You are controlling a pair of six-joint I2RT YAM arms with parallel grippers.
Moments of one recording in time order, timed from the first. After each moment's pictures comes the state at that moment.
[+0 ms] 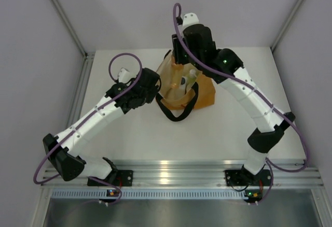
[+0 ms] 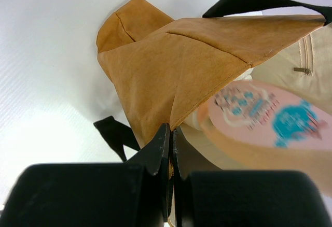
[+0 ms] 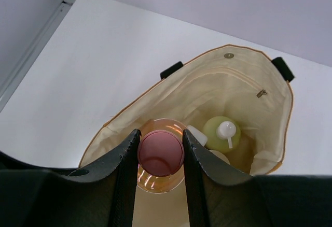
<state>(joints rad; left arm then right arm) -0.74 1.36 1.41 -0.89 -0.52 -1.57 0.82 1.76 2.21 -0.83 0.37 0.19</state>
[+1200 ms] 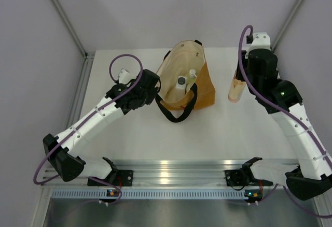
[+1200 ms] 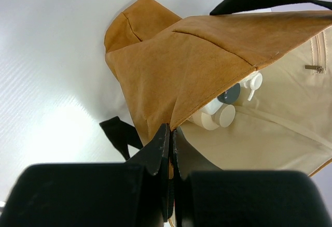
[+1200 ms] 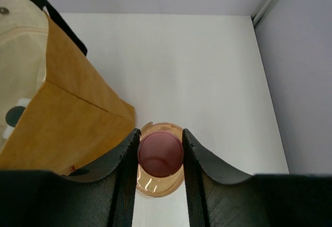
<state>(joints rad) -0.74 1.35 1.39 -0.89 -0.51 -1.55 0.48 1.15 1.58 -0.79 0.55 0.11</state>
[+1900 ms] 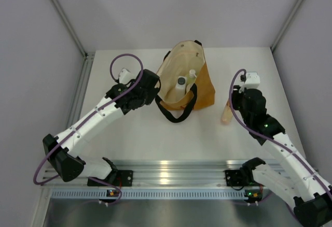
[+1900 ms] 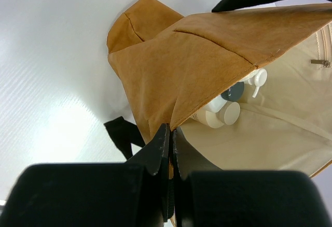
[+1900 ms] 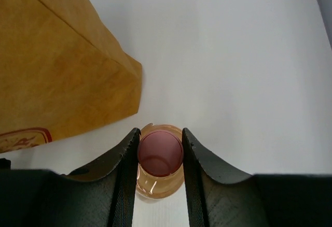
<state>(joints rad) -0.74 1.35 1.39 -0.89 -0.50 -1.51 0.41 0.81 0.79 -0.33 0.39 0.14</state>
